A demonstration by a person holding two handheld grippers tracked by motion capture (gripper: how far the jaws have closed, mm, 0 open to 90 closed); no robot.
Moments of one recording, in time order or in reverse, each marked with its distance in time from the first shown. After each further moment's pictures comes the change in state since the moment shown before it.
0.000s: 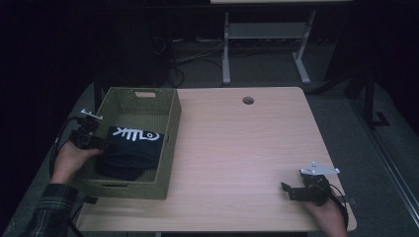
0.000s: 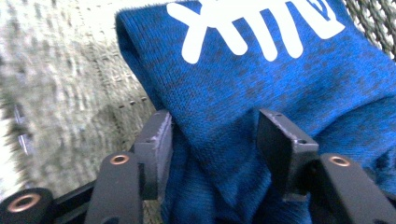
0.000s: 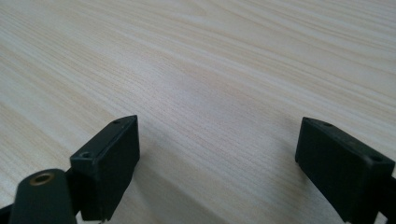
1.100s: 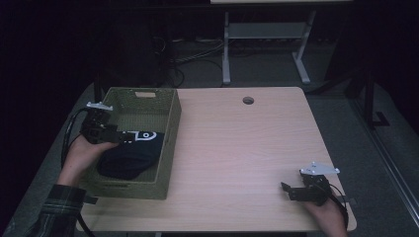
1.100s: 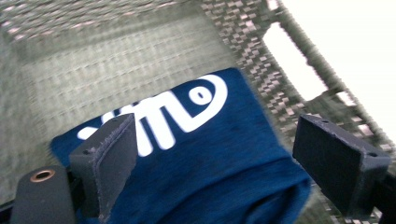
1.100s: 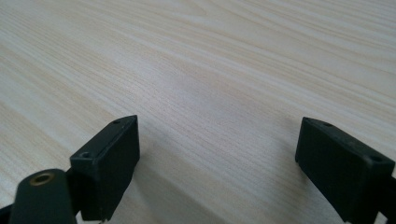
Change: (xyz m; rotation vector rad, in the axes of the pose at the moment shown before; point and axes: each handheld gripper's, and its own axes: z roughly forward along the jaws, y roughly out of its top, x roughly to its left) left arm -0.067 0.027 -0.023 -0.204 -0.097 0.100; right arm 0.000 0.000 0.000 0.000 0.000 0.000
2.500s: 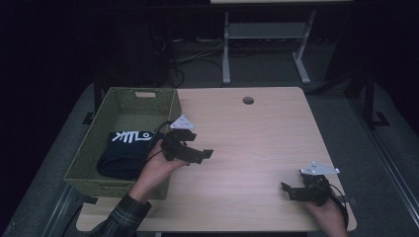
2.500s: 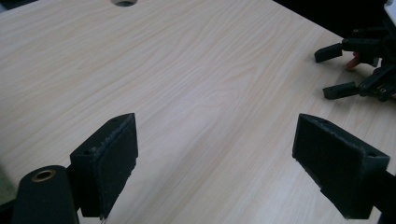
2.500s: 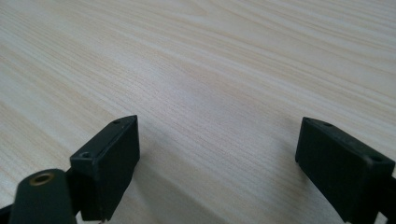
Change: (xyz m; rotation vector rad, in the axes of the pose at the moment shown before) left arm -0.185 0.024 0.085 -0.139 -0.249 0.246; right arm 0.000 0.000 0.000 -0.002 0.001 0.001
